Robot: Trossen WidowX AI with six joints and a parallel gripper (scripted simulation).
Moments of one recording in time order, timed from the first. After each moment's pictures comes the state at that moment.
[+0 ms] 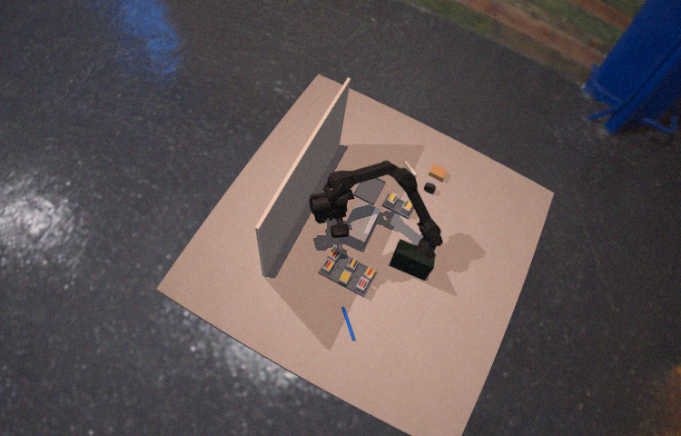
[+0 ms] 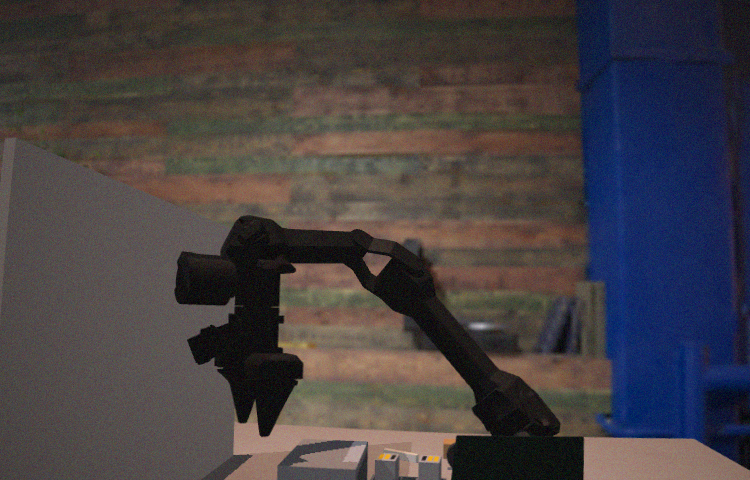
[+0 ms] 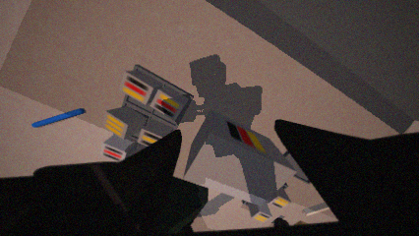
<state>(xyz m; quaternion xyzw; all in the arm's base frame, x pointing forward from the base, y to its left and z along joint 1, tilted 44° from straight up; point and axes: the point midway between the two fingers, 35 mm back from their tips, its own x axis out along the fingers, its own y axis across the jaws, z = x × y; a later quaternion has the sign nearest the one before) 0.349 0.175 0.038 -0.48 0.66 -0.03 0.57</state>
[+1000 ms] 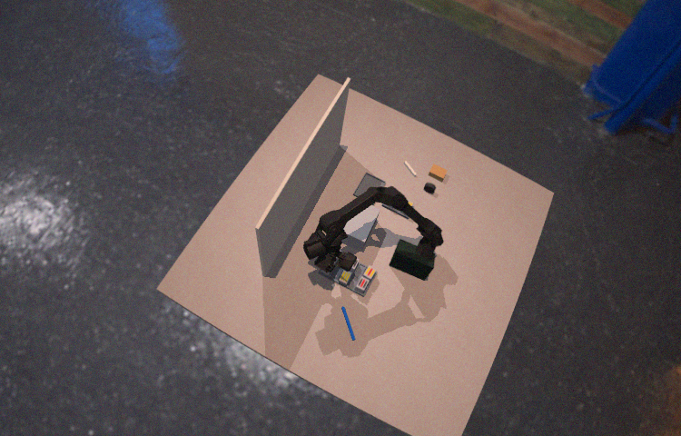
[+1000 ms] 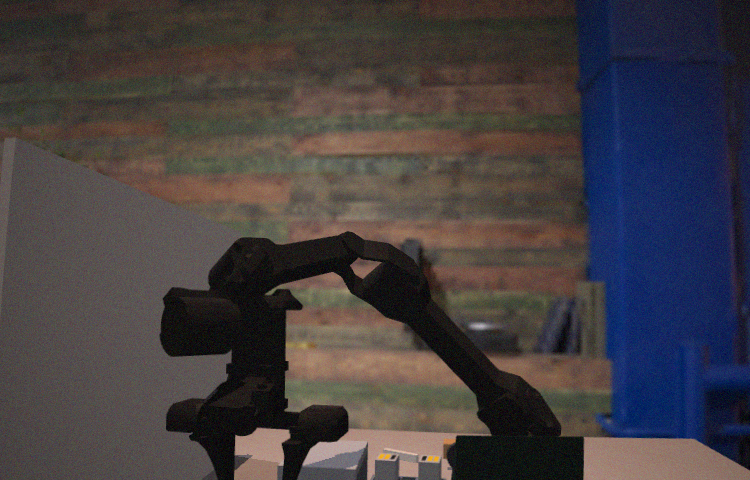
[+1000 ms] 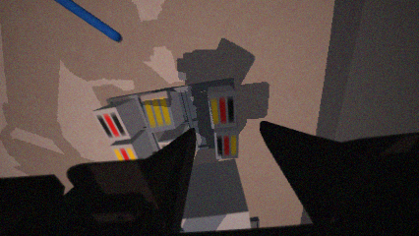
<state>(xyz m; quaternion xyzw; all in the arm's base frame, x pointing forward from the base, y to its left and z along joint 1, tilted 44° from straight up) 0.306 0.231 -0.084 -0.67 0.62 0.26 0.31</state>
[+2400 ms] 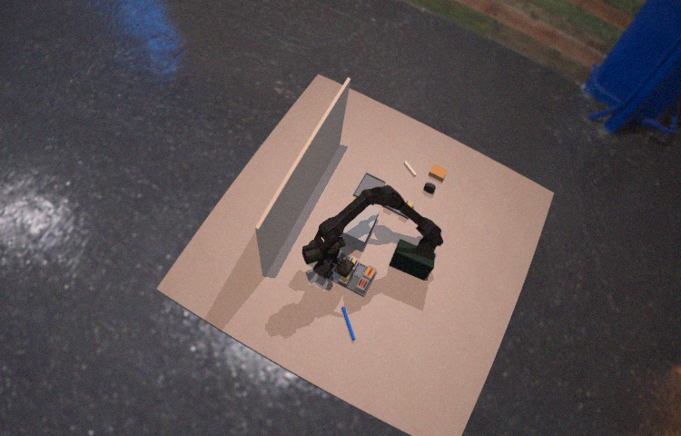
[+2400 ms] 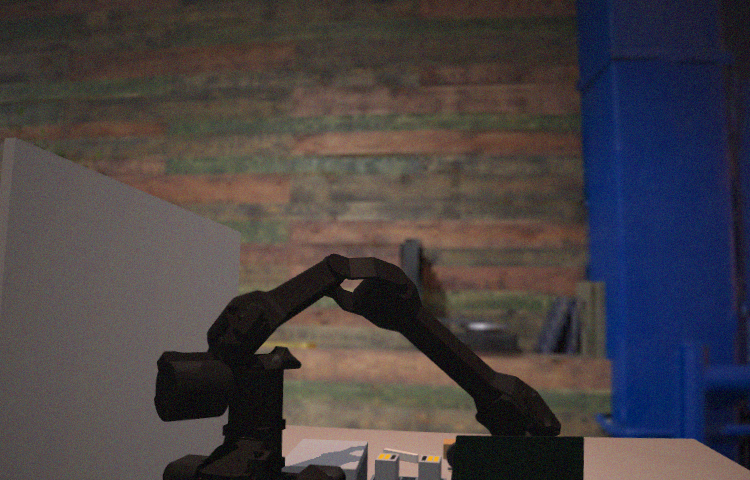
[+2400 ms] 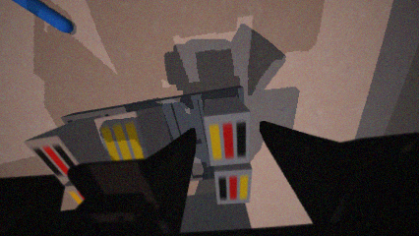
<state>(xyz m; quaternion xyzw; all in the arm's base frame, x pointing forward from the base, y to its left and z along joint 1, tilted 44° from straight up) 0.315 0.190 -0.132 -0.67 0.62 0.26 0.32</state>
